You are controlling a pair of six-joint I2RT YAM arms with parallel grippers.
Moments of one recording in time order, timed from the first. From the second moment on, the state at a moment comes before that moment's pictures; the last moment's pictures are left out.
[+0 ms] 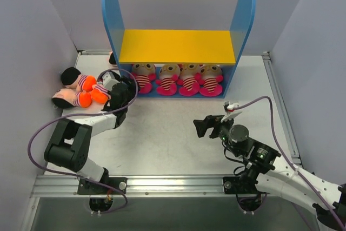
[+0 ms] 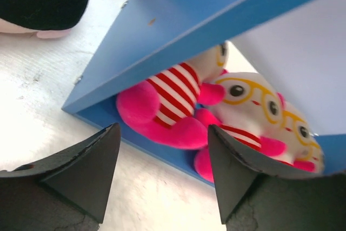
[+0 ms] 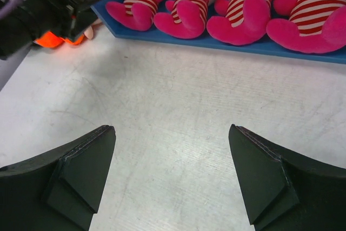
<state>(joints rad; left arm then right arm) -0.33 1.57 0.69 0.57 -0.38 -0.91 0.95 0.58 0.48 -0.14 0.44 0.47</state>
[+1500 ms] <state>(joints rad) -0.35 0.66 0.79 -0.53 -0.31 -0.23 0.77 1.80 1.05 0.29 0.55 0.47</state>
